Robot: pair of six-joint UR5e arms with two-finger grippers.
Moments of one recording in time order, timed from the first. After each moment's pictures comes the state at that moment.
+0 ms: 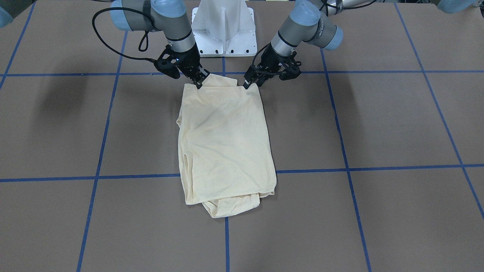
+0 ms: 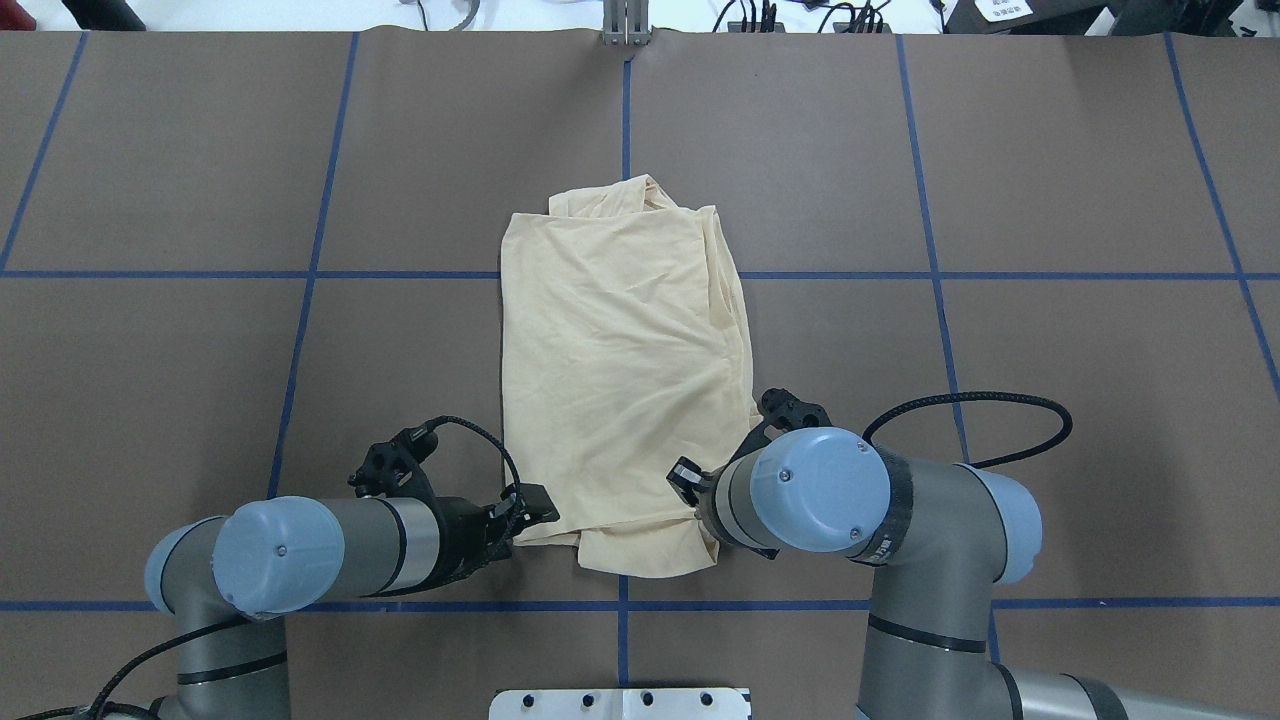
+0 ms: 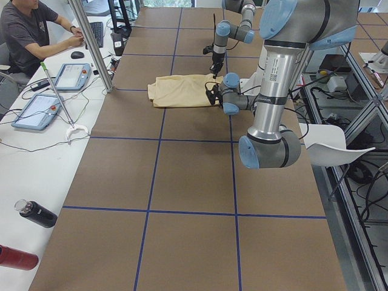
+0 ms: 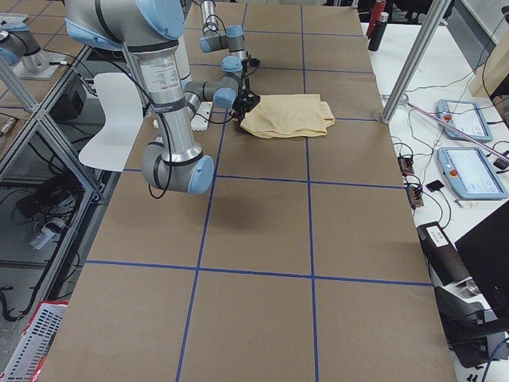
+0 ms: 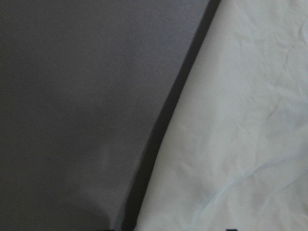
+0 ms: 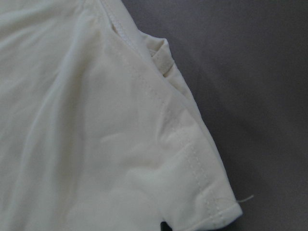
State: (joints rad) left arm -0.24 -1.87 -1.77 -2.36 -1.62 -2.00; right arm 0.29 -1.13 1.89 -1.42 1.70 2.04
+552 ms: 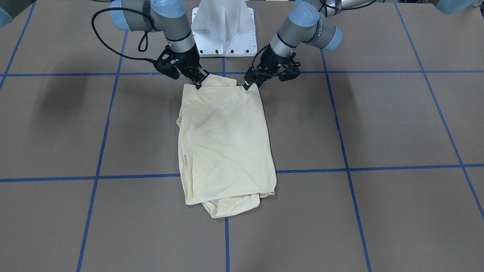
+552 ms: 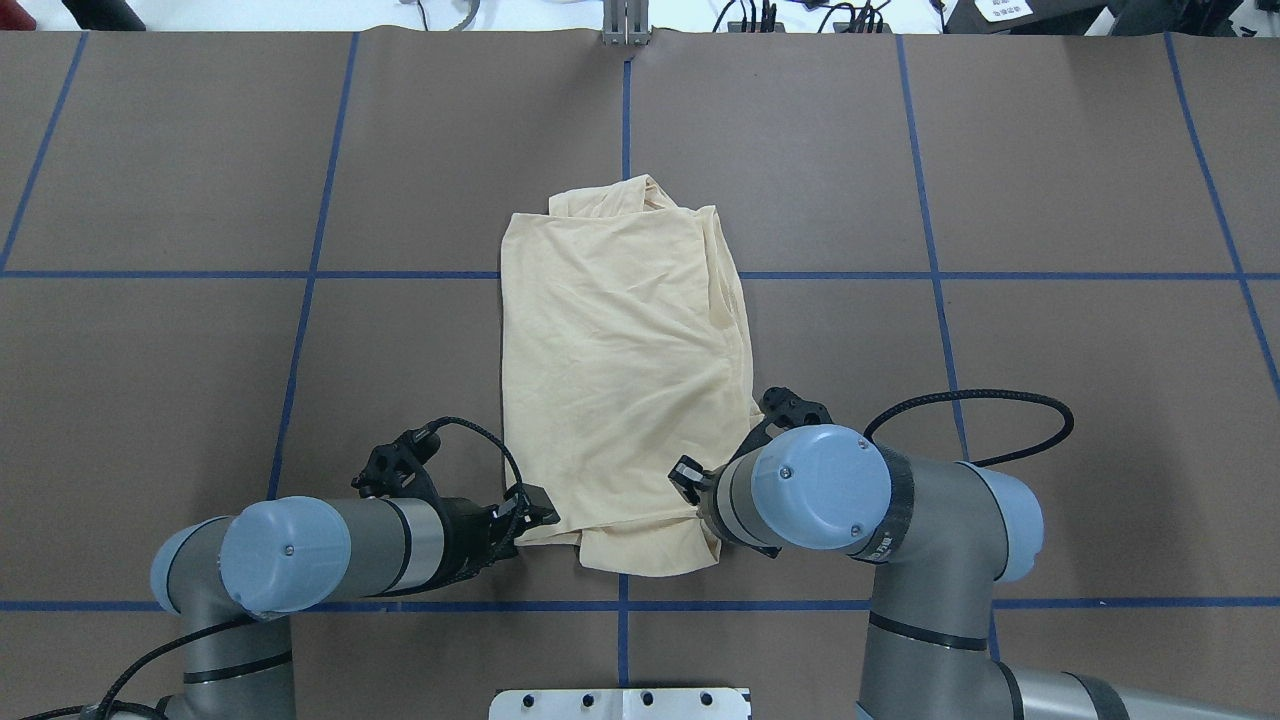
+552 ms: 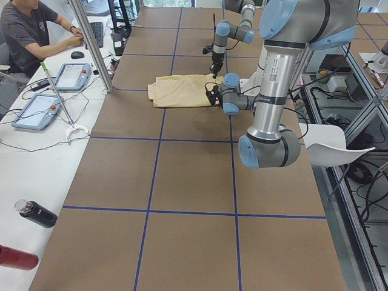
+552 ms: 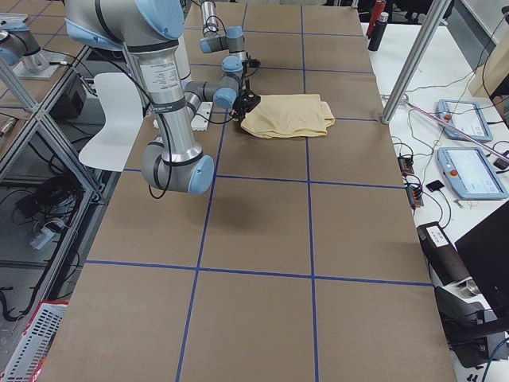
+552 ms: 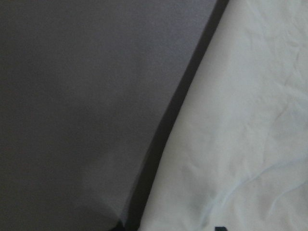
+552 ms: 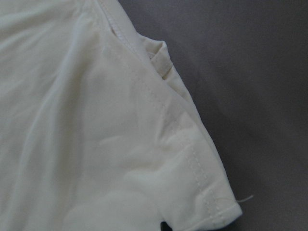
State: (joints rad) left arm -0.24 -1.88 -1.75 -2.36 -1.62 -2.02; right arm 0.29 -1.13 1.89 -1.43 1.70 2.04
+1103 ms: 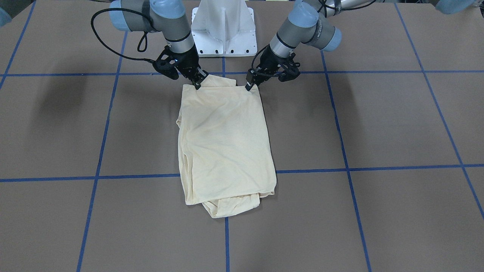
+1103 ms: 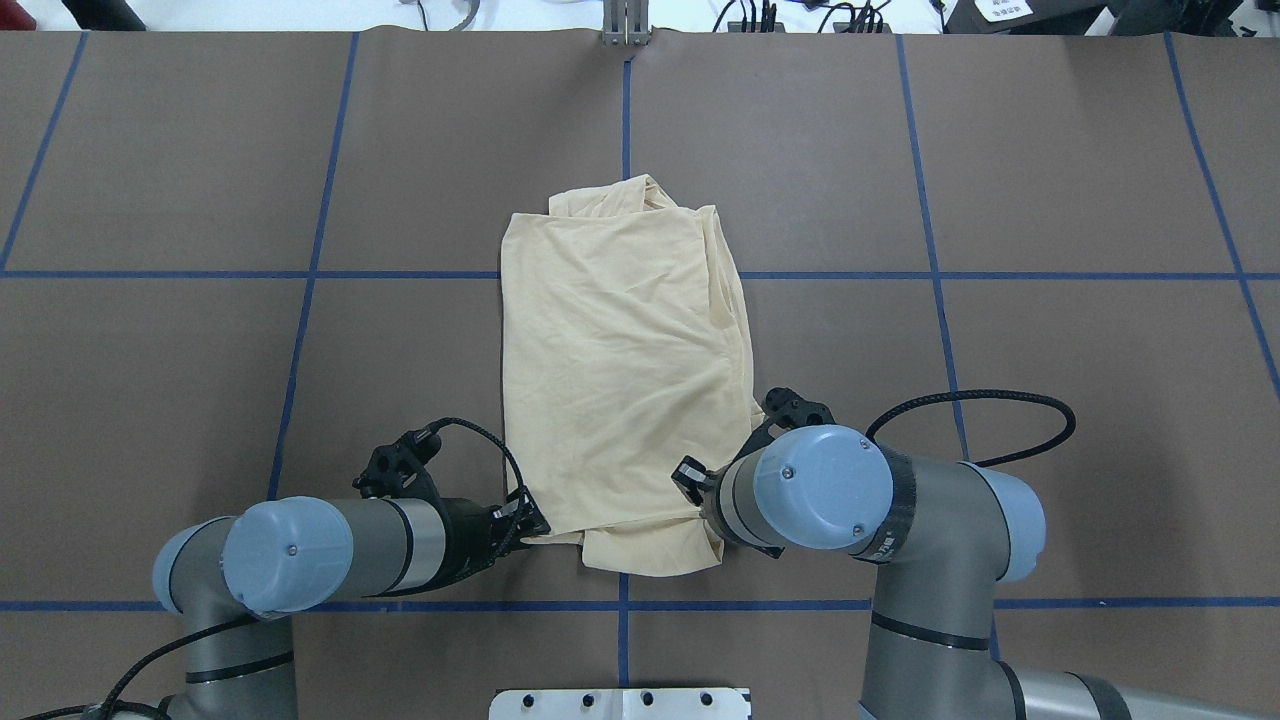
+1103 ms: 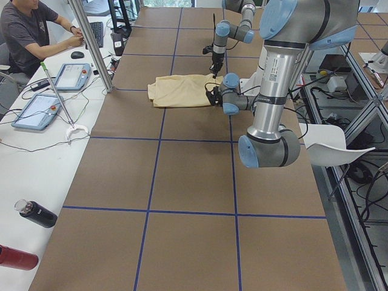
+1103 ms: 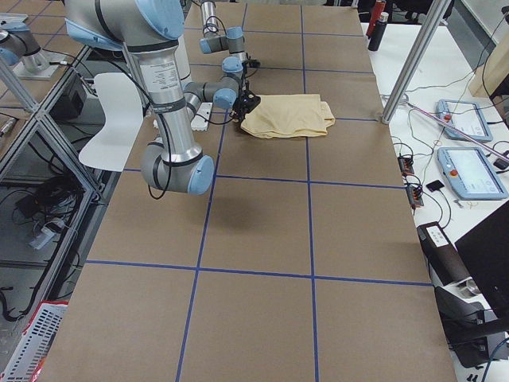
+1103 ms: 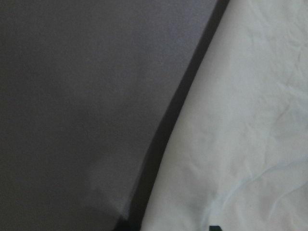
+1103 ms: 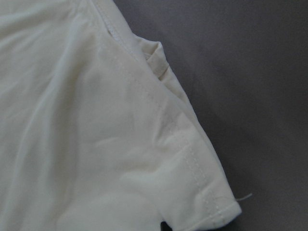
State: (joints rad) left arm -0.24 -1.88 -1.75 -2.36 -1.63 -2.02; right arm 0.29 -1.13 1.89 -1.43 1.70 2.04
